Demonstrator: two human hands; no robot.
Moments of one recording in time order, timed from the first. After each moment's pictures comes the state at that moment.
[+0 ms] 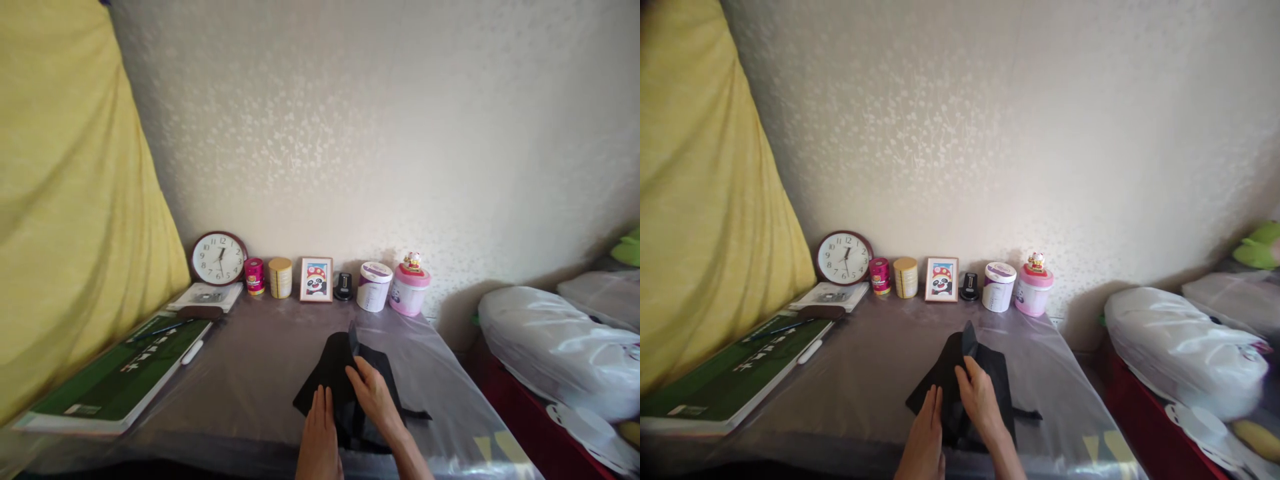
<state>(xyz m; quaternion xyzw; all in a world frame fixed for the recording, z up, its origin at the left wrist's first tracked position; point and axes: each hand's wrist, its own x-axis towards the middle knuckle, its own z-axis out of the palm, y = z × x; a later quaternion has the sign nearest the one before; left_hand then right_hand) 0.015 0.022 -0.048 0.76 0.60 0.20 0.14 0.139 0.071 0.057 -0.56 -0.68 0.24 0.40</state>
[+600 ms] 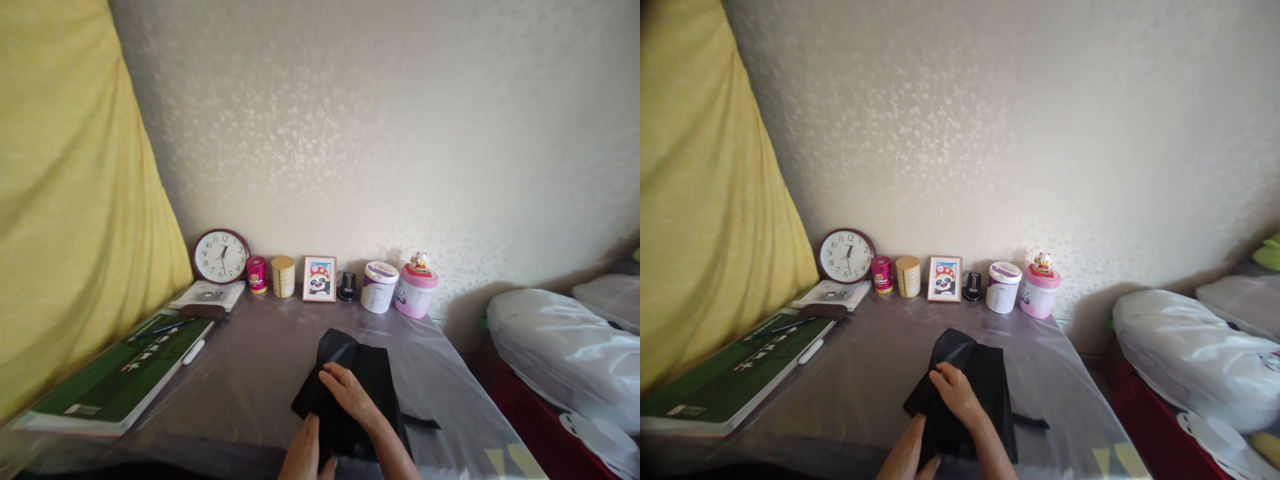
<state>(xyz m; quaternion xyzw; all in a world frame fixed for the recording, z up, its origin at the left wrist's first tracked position) -0.026 0.023 -0.064 0.77 0.58 0.22 0.18 0.102 0.099 0.036 -0.49 -0.72 0.39 0.32</state>
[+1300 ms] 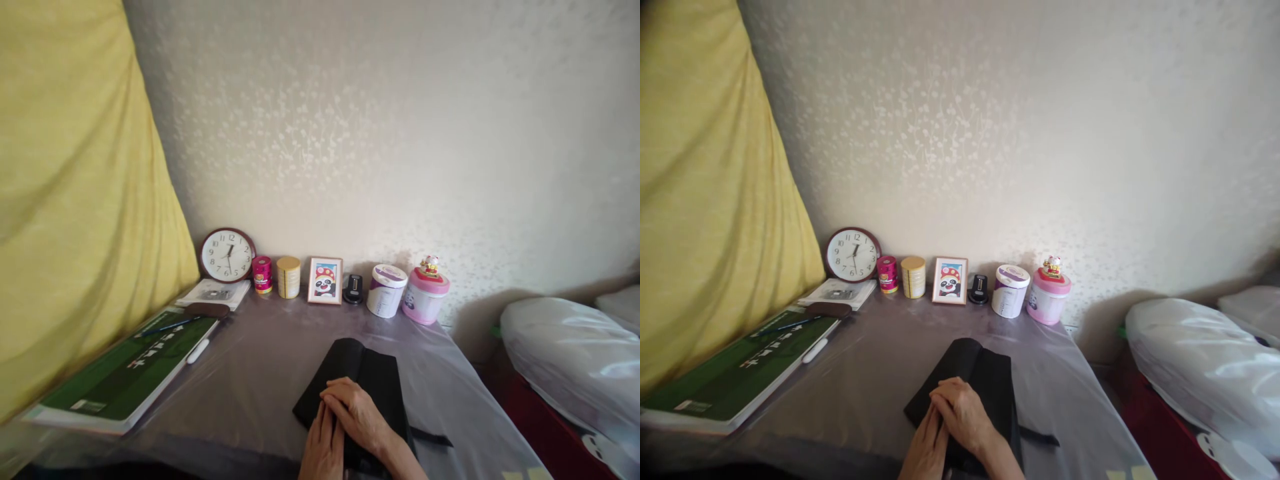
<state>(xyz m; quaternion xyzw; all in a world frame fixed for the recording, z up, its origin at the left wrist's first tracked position) 0.014 0.033 -0.085 0.78 0.59 0.23 0.01 0.116 0.086 0.040 -0.38 -0.86 0.25 0.25</state>
